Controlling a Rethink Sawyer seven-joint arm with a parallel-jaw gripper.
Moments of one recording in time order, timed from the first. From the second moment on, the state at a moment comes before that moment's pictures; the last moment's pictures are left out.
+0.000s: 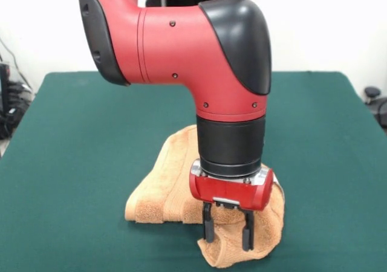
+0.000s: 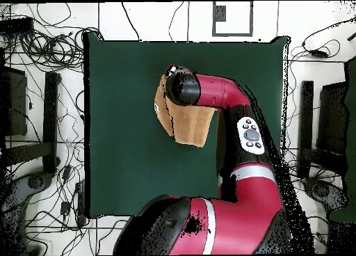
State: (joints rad) arm -0.25 -0.29 0.18 1.15 -0.17 0.43 2.07
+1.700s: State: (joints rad) arm -0.25 -0.29 0.18 1.18 -0.17 0.42 2.07
